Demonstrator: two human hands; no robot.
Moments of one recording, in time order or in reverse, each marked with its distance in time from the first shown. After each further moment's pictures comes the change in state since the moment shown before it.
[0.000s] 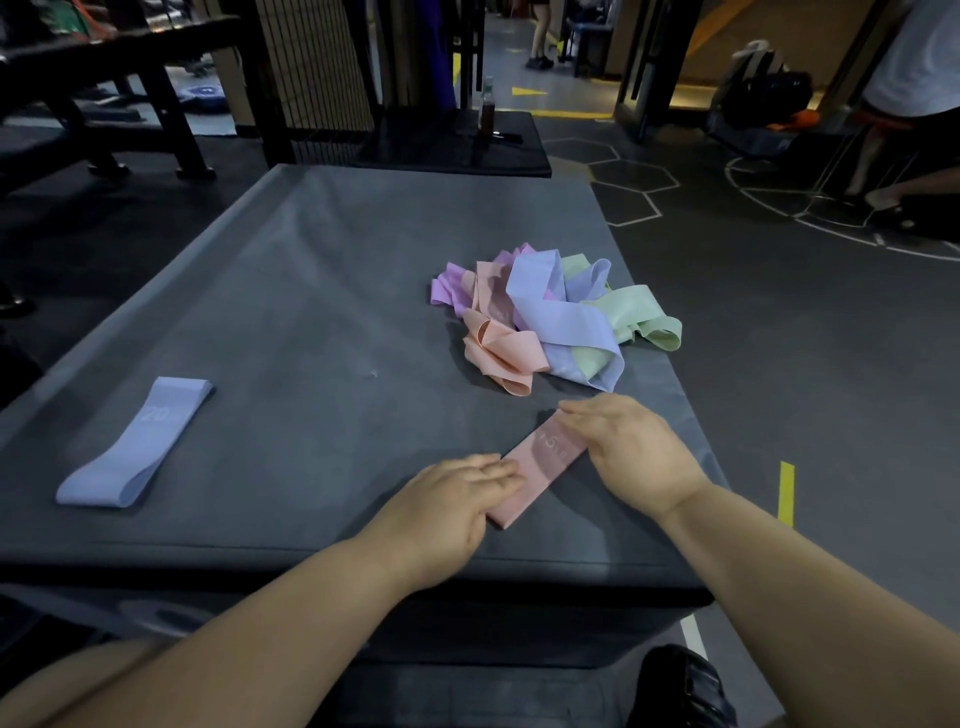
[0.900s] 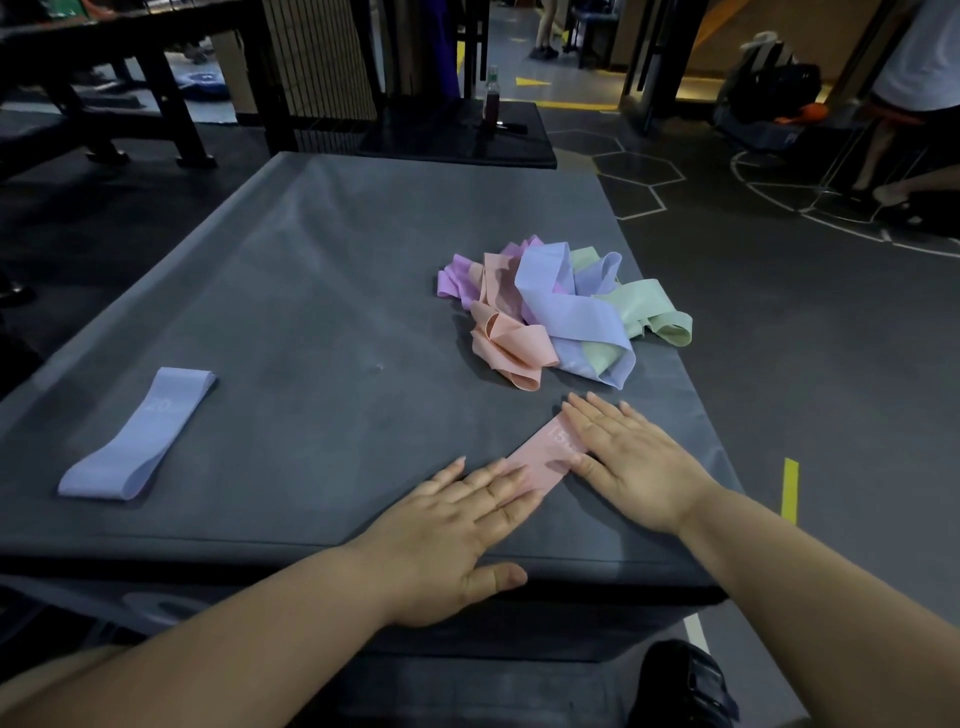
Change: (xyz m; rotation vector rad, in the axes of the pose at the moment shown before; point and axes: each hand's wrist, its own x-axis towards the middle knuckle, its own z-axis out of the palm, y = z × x) left_hand -0.021 0.003 0.005 0.309 -0.227 0.087; right_hand -0.009 -0.003 0.002 -0.003 -0.389 0.085
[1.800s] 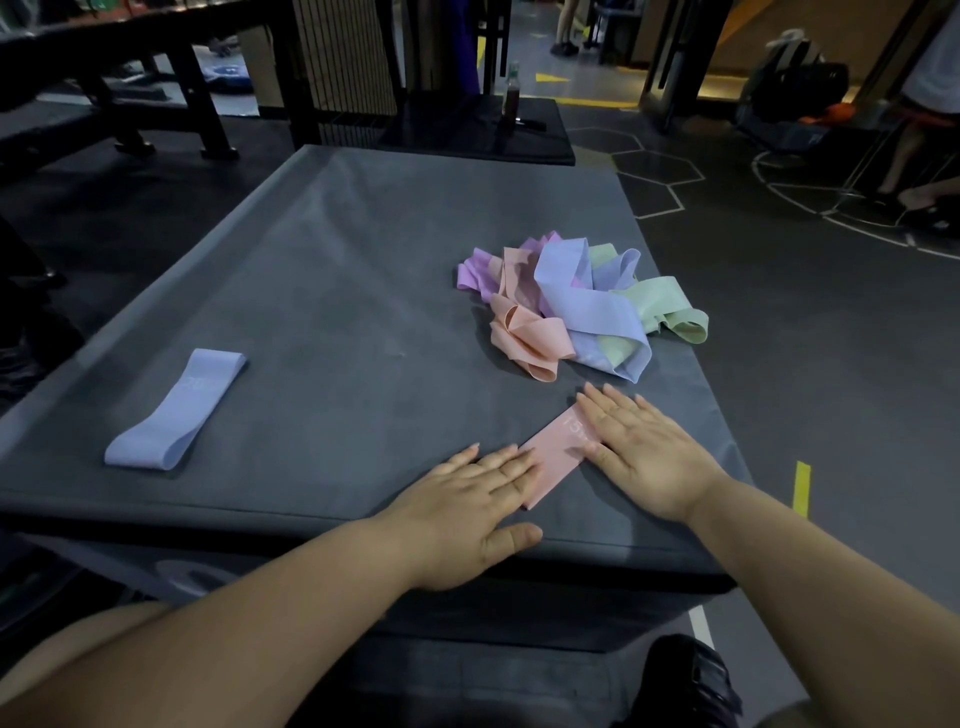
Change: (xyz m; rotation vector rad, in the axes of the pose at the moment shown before) left_hand 0.002 -0.001 -0.001 -0.112 -0.025 -0.080; right_hand -0.002 -0.002 0.000 0.002 -0.010 0.011
